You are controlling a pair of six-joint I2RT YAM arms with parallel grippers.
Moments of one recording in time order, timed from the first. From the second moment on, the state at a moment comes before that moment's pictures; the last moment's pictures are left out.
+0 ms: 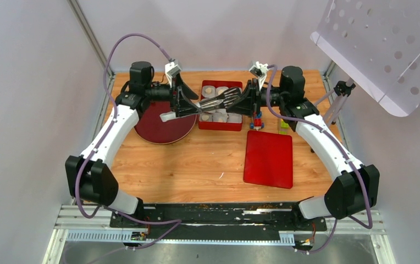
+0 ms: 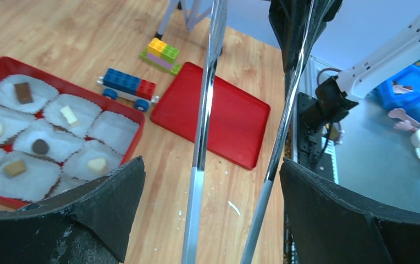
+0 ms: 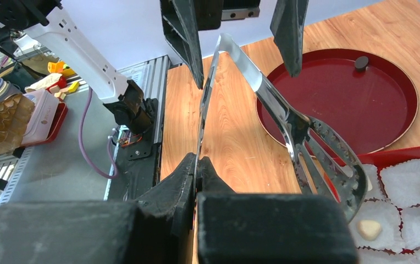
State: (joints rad) left arm -0.24 1.46 1.36 -0.28 1.18 0.03; right arm 0.34 1.41 1.27 0.02 -1.21 0.17
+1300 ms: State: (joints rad) left arm -0.25 1.59 1.51 -0.66 1.25 0.21; right arm 0.24 1.31 1.27 -0.51 -1.08 -0.29
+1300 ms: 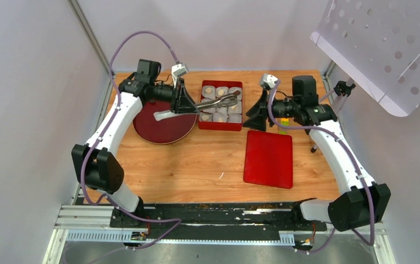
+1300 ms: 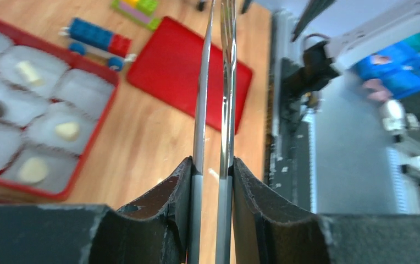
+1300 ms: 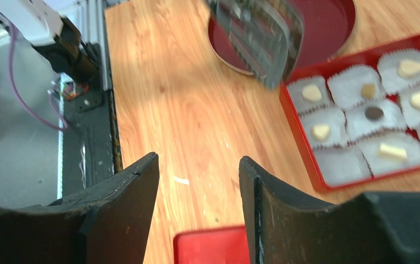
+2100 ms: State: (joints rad) left arm -0.06 1.61 1.55 -0.83 0.19 0.32; right arm 0.20 1.18 1.14 -0.65 -1.01 -0.44
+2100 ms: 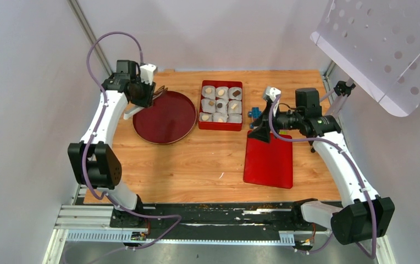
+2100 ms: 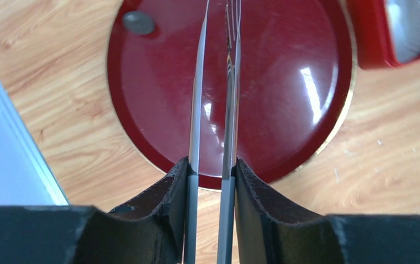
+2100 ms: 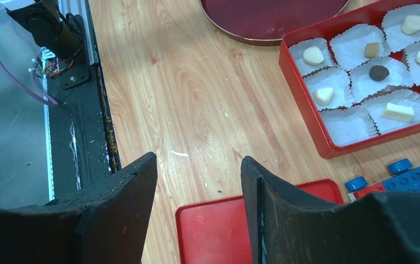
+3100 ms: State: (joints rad) left arm 0.09 1.89 1.68 -0.76 0.08 -0.06; right arm 0.20 1.17 1.11 -0.62 -1.00 -0.41
